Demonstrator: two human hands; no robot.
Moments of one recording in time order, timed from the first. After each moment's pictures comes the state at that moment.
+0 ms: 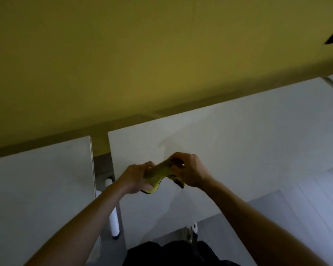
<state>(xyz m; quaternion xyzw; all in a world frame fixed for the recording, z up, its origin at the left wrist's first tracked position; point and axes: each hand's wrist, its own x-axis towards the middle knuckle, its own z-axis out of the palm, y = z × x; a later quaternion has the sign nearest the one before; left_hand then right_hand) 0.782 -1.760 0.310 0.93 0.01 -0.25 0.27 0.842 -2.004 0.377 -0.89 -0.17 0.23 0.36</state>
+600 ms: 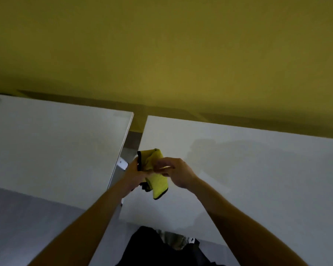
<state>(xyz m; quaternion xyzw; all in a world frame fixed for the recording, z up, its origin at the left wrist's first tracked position) 0.716 -1.795 0.324 0.65 0.40 -0.01 0.65 0.863 -1.942 0.329 -0.74 -0.28 0.47 0.40</state>
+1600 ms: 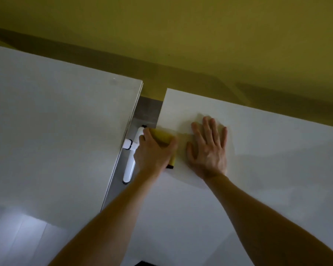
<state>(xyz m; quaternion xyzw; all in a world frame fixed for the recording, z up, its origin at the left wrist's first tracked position) 0.810 -1.708 0.176 0.73 0.58 -0.01 0.36 0.937 -1.848 0.150 -0.90 -0.42 0.06 0.12</state>
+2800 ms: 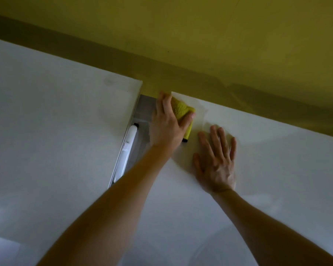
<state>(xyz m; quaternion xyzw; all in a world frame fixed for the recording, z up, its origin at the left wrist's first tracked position) 0.893 -1.644 0.149 0.85 0.41 0.15 0.29 0.937 -1.846 0.148 -0.89 -0.43 0.02 0.16</state>
